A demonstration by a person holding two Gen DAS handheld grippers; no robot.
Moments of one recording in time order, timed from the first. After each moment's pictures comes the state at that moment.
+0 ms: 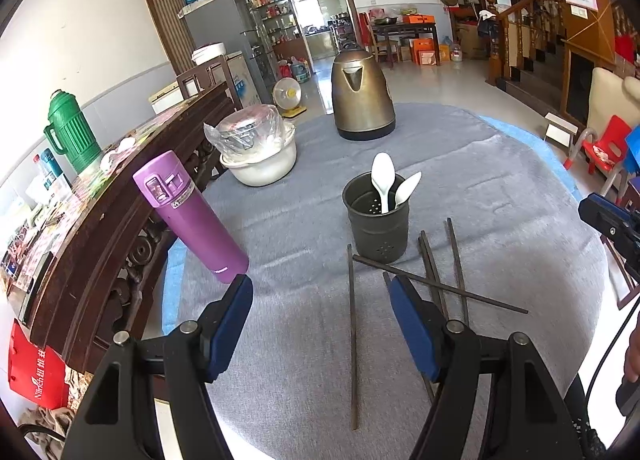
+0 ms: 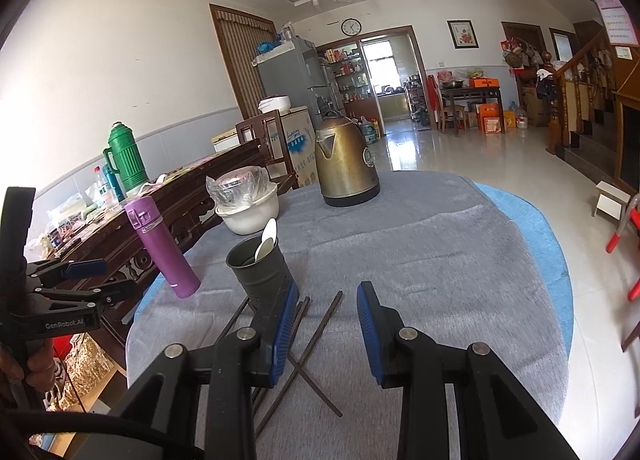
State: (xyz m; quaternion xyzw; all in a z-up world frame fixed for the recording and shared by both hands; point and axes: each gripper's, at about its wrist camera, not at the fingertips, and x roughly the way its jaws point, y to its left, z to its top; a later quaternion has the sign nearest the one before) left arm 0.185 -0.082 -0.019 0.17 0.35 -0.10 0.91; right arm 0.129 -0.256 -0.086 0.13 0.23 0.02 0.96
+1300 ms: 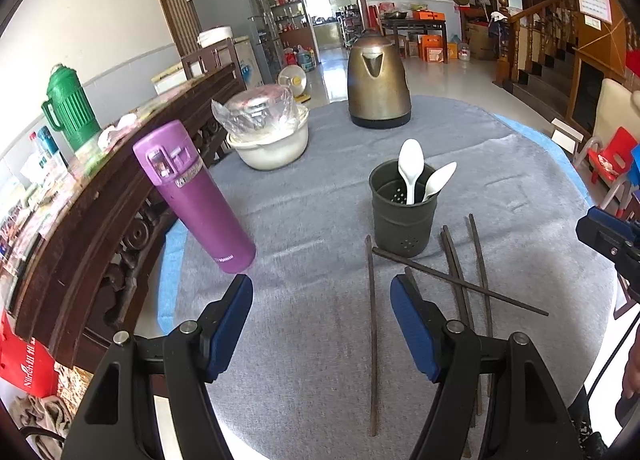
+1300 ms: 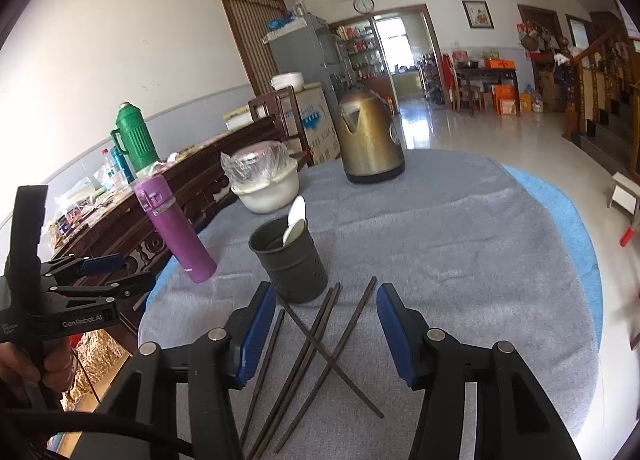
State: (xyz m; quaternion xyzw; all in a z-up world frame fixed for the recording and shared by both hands) left arm 0.214 -0.051 -0.038 0.14 0.38 -0.10 0.91; right arm 0.164 -0.229 -0.093 0.13 0.28 0.04 0.95
